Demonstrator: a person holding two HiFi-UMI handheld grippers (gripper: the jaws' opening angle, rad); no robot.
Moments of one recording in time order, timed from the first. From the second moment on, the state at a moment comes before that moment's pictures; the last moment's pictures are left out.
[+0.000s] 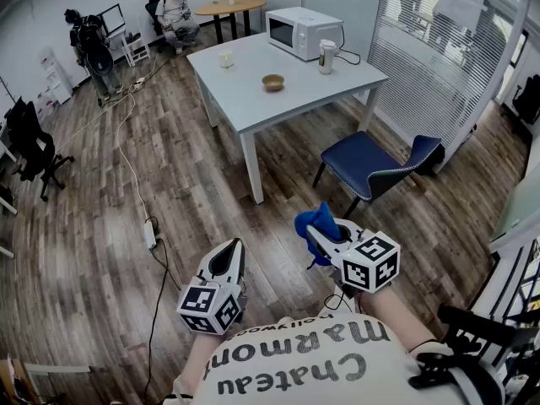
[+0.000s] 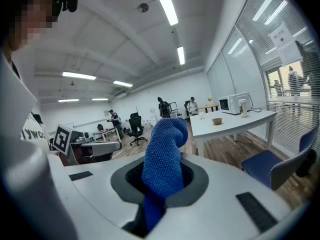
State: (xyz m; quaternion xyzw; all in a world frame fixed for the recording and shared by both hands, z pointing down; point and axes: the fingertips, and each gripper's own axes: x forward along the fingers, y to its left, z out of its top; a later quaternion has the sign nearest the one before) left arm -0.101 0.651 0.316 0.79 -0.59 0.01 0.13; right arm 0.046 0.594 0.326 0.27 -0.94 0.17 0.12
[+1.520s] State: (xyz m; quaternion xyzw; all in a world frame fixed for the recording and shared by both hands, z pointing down) left arm -0.172 0.479 0.301 0.78 -0.61 -0.03 0.16; right arm -0.031 0.389 0.316 0.27 -0.94 0.18 0.12
